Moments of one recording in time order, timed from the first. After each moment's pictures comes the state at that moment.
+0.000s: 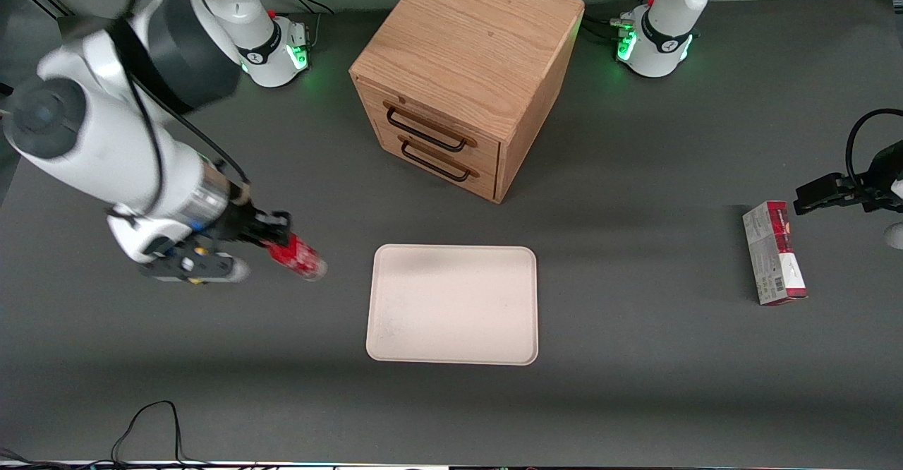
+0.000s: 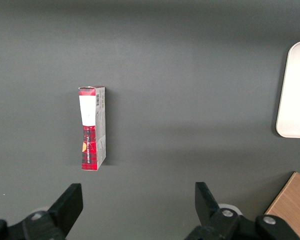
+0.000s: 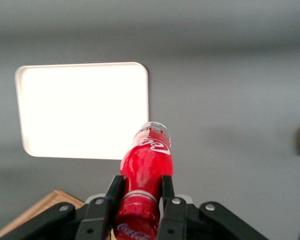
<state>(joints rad) 0.17 0.51 0.27 -1.11 -0.02 1.65 0.46</state>
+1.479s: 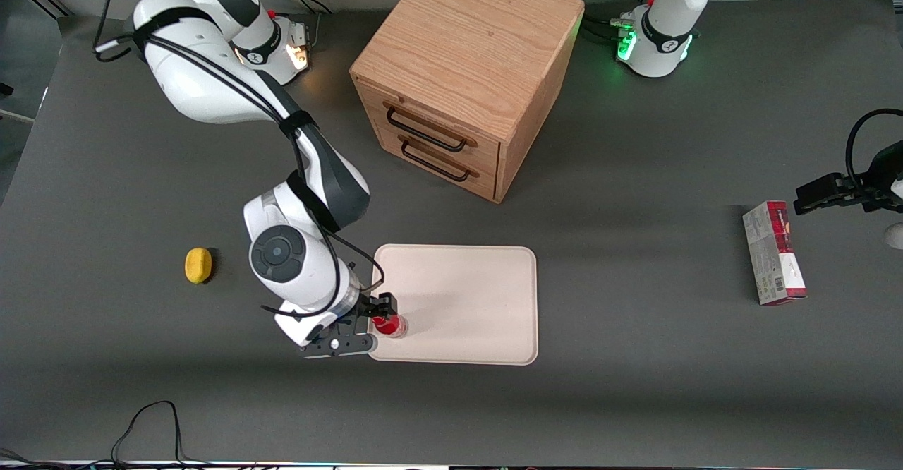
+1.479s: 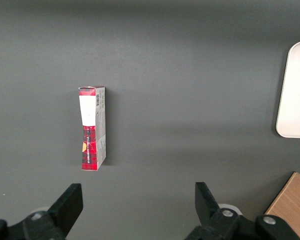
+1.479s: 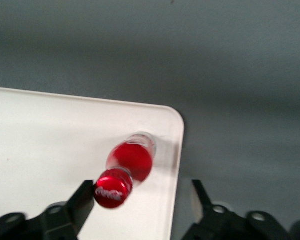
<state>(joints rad) 0.28 0.86 0.25 -1.02 -0.19 1.99 0.44</state>
